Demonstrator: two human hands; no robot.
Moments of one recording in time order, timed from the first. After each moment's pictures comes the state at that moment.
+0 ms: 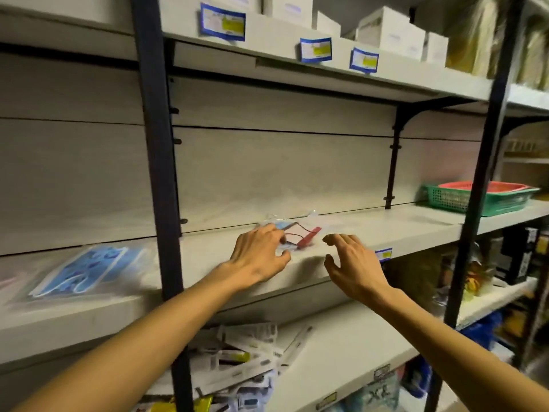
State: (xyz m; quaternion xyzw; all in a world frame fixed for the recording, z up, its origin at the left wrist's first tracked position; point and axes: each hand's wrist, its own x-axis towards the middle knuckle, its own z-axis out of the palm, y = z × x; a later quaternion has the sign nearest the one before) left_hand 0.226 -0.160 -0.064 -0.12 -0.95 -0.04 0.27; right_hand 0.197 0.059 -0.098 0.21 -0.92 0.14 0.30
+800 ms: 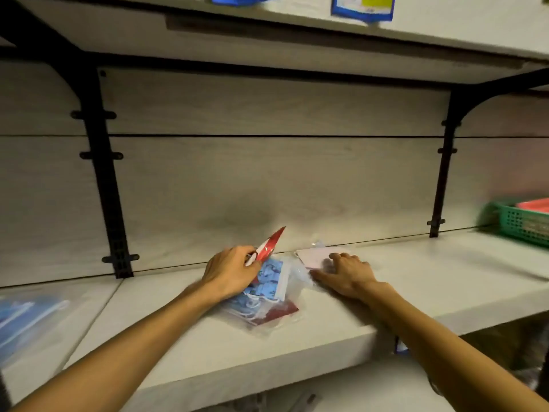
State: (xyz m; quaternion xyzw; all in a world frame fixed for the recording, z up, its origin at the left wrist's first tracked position) left_hand 0.032 -0.155 -0.057 0.08 -0.96 -0.17 0.21; right_hand -0.096 0.084 -0.093 0.16 -0.98 0.11 0.08
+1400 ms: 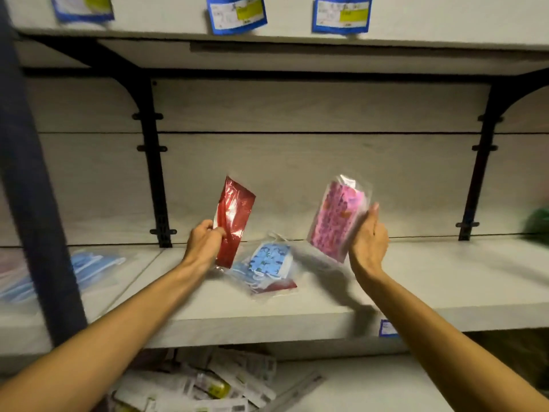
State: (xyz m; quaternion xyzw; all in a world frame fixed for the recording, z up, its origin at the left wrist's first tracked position) left_hand 0.112 -0.140 -0.032 0.25 -0.74 -0.51 0.35; right_hand -0.036 0.092 -0.045 0.09 -0.67 0.71 0.19
